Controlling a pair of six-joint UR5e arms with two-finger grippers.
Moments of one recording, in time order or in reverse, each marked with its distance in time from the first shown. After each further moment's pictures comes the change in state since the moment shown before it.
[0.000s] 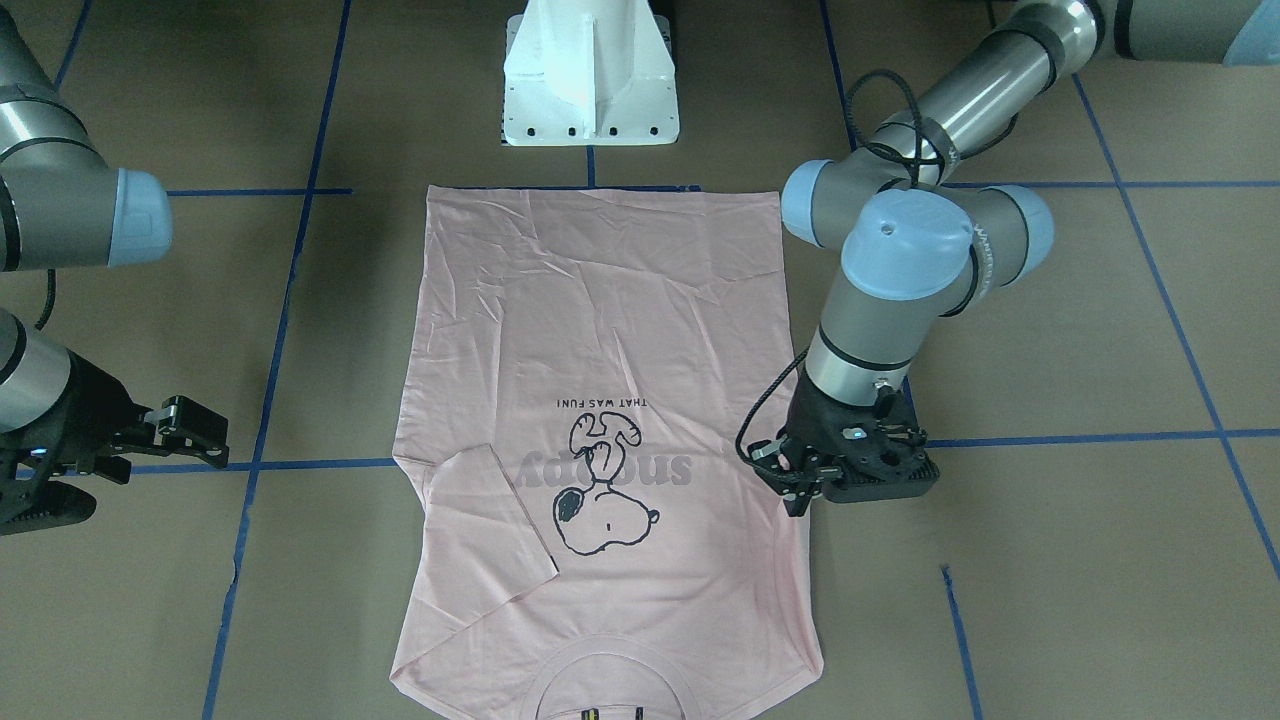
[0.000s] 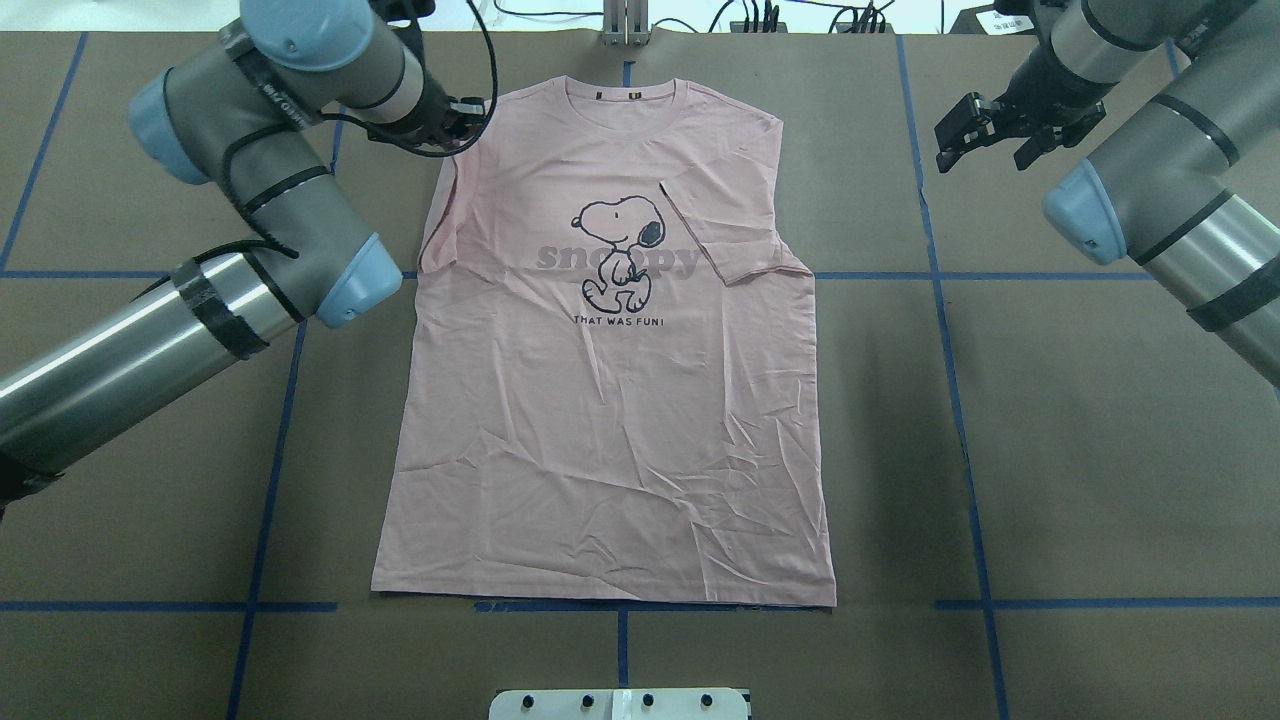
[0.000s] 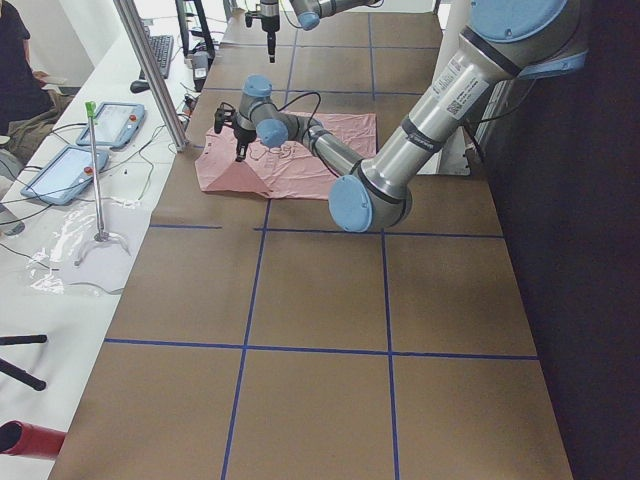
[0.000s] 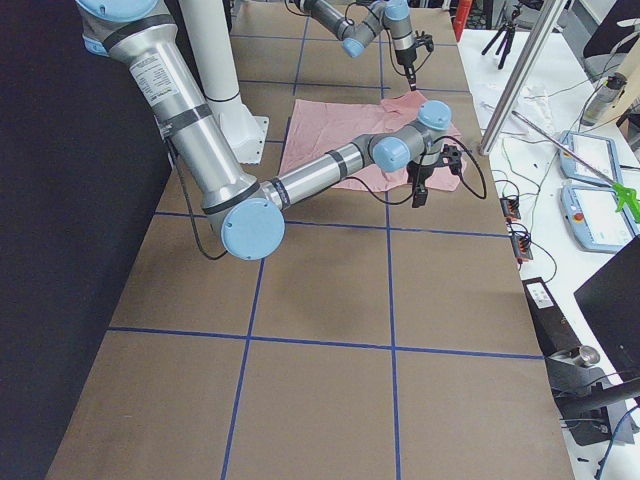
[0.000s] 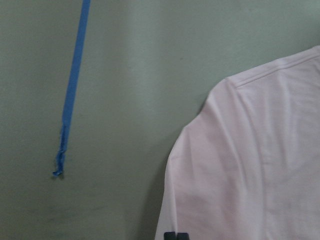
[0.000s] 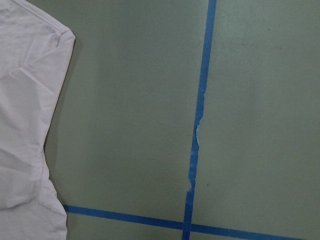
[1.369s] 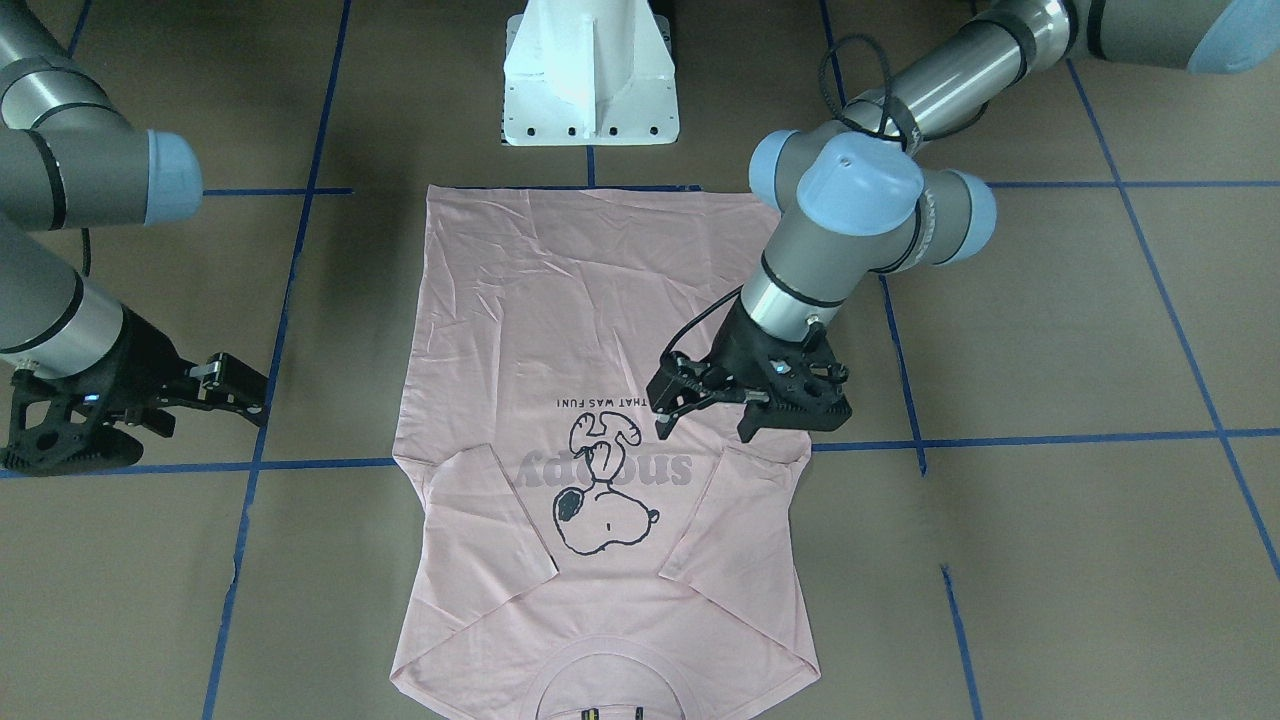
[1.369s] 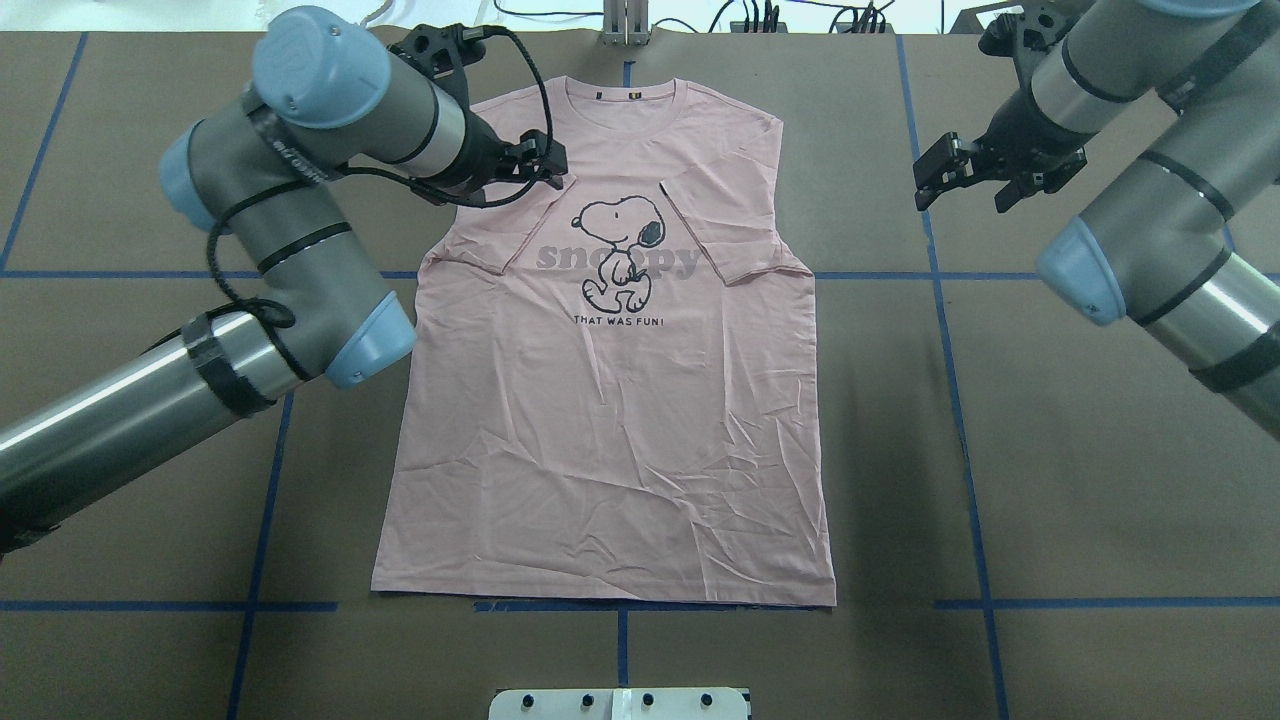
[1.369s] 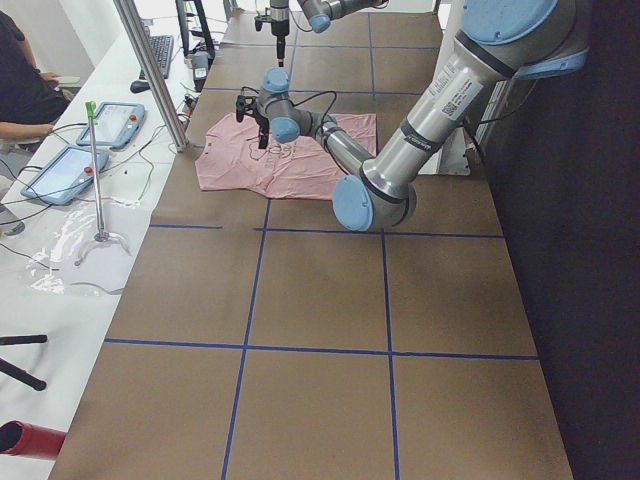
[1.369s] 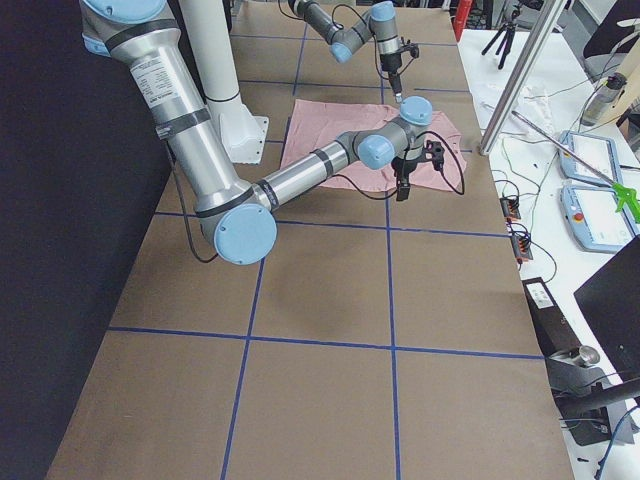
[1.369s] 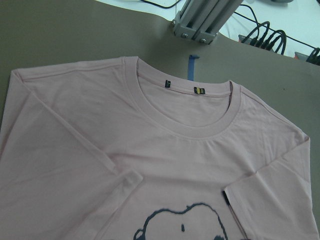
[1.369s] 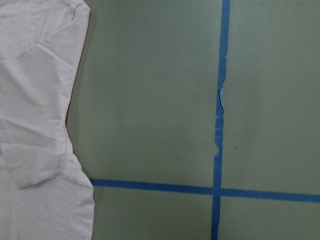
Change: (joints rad) left arm 0.065 0.130 -0.218 -0.090 -0.103 -0.105; right arm -0.105 -0.103 0.185 0.003 -0.065 0.208
